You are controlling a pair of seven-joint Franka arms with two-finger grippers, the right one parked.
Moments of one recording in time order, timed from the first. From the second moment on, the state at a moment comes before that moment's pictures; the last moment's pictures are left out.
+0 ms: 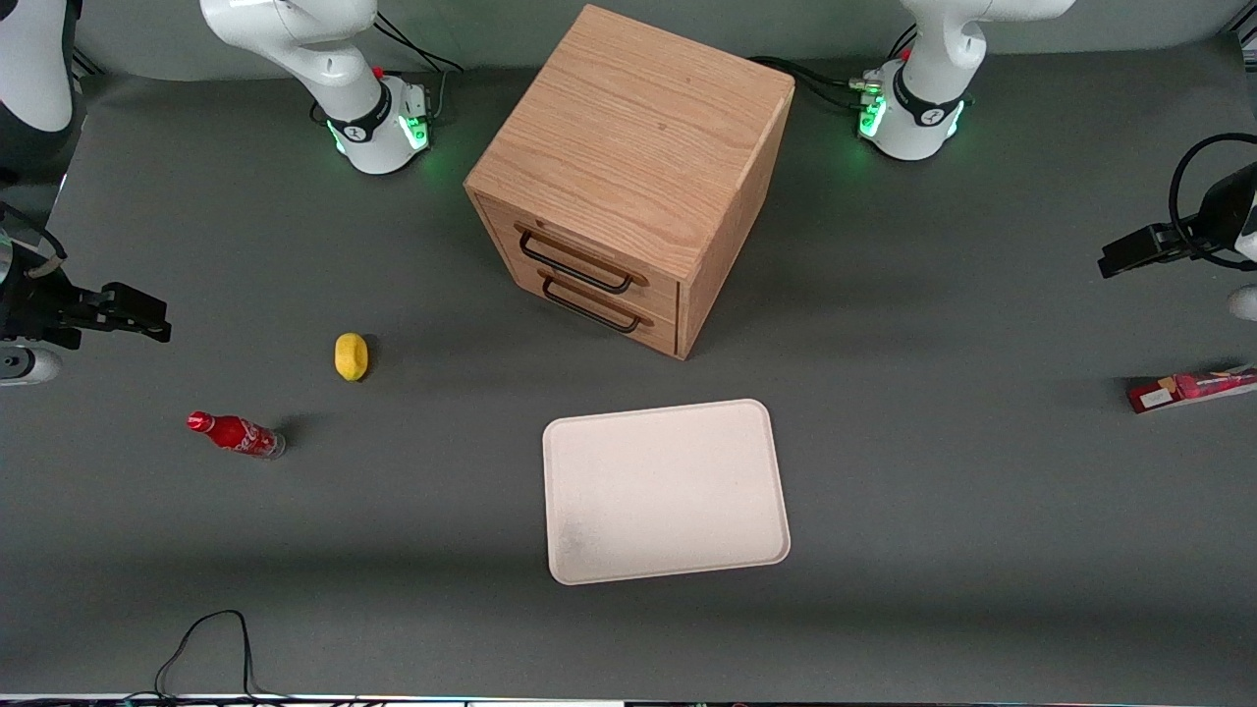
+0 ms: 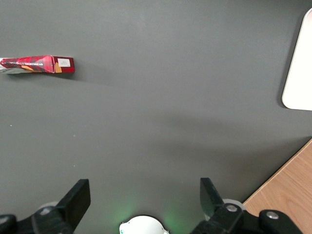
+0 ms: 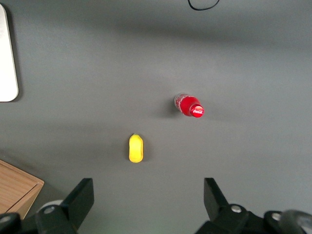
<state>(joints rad) -0.14 0.01 0.18 -1.61 0.02 1.47 -0.15</state>
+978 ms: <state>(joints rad) -0.07 0.01 0.19 -1.61 0.03 1.46 -0.02</state>
